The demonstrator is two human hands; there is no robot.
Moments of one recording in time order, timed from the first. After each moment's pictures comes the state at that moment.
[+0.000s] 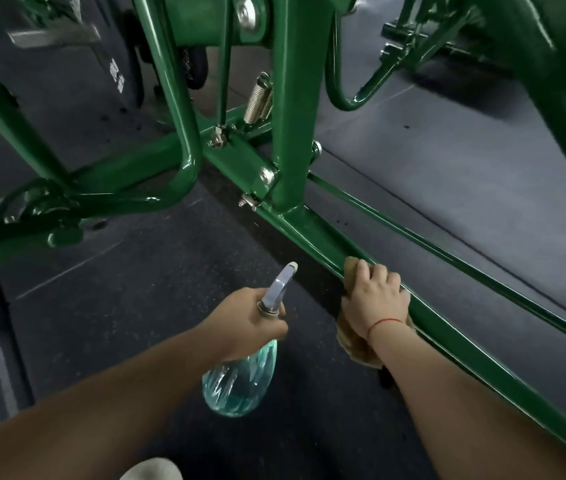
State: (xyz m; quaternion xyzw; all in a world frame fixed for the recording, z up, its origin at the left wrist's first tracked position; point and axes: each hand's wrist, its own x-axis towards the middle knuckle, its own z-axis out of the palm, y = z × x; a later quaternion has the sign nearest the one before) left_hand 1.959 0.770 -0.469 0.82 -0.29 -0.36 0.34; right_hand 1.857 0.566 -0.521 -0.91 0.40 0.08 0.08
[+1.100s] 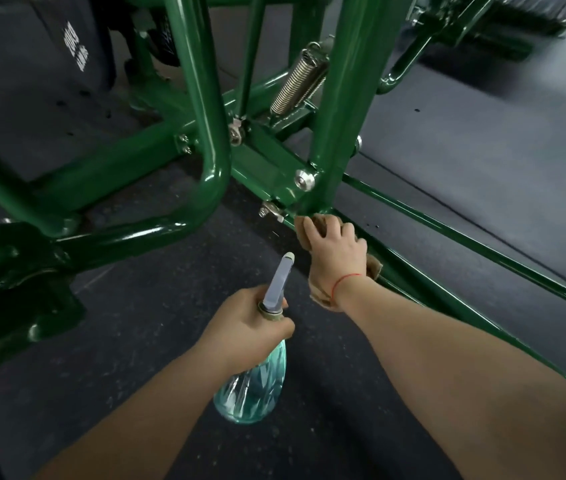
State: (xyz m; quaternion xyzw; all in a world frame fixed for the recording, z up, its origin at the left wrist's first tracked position) left_hand 2.089 0.788 -0.514 0.78 -0.22 -0.40 0.42; right_hand 2.057 0.590 -0.564 -0.95 0.32 0.05 0.01
